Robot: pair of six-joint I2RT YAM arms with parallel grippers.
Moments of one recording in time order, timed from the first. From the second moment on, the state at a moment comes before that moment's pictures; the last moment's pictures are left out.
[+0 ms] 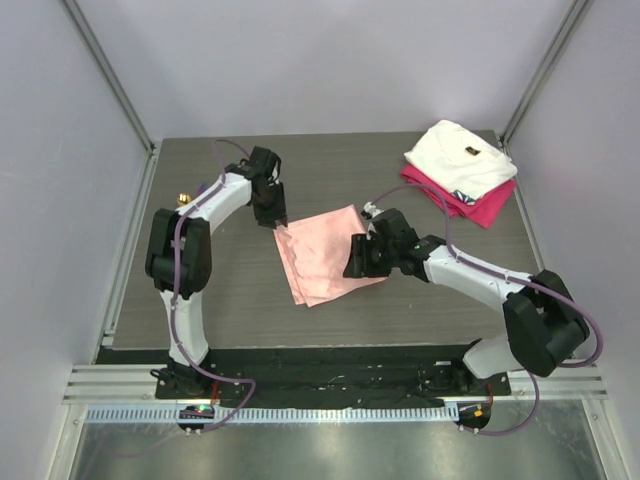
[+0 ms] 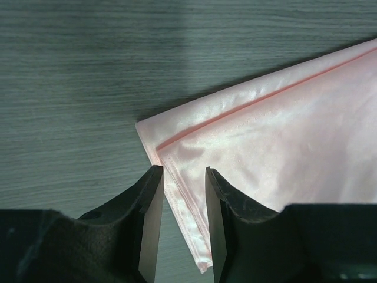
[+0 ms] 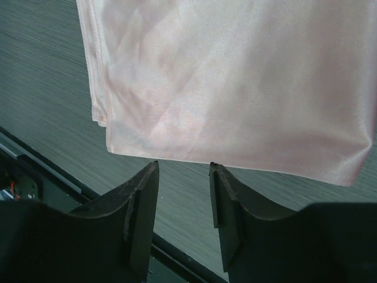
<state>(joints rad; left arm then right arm) -0.33 2.00 1.57 -0.73 0.09 -0.47 0.61 1.41 0.84 -0.27 -0.22 0.53</state>
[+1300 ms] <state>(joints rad) -0.40 1.72 0.98 -0.52 0.34 -0.71 0.51 1.72 1.06 -0.39 0.13 0.34</state>
